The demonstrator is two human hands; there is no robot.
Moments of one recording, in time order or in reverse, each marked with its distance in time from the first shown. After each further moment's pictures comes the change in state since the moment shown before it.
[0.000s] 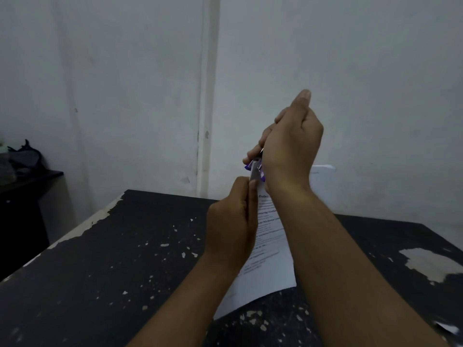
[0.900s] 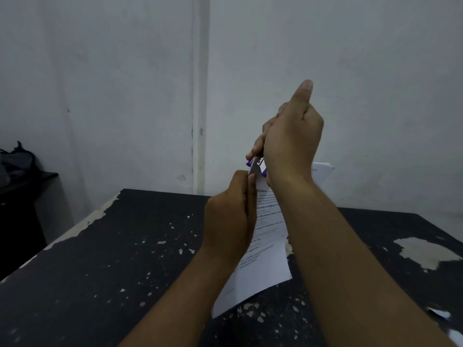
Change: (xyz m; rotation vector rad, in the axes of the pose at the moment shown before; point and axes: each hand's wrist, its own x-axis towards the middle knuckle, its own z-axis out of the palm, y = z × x) left_hand 0.003 0.009 0.000 0.023 -0.051 0.013; right_hand 0.007 -0.003 -0.012 -0.015 -0.012 0.040
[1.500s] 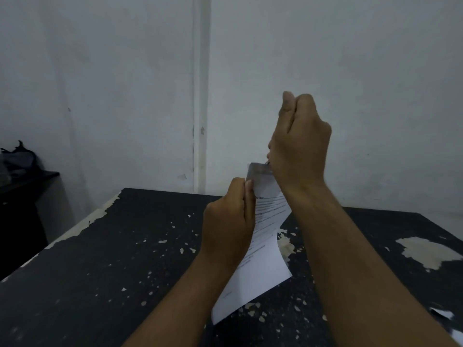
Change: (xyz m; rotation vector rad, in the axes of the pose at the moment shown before) left_hand -0.008 -0.013 0.001 0.145 0.021 0.053; right_hand 0.012 0.023 -0.020 -0.498 -0.021 -0.487
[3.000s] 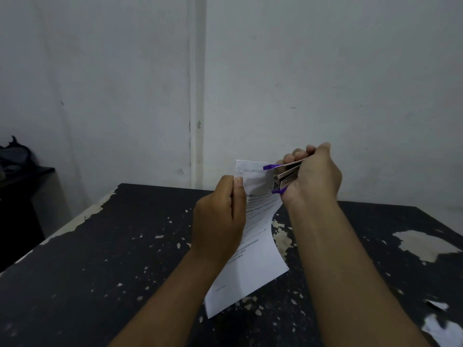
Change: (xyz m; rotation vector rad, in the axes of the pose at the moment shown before) left_hand -0.007 -0.006 -0.002 -0.046 -0.013 -0.070; right_hand -0.021 0.019 -0.016 1.071 0.362 1.209
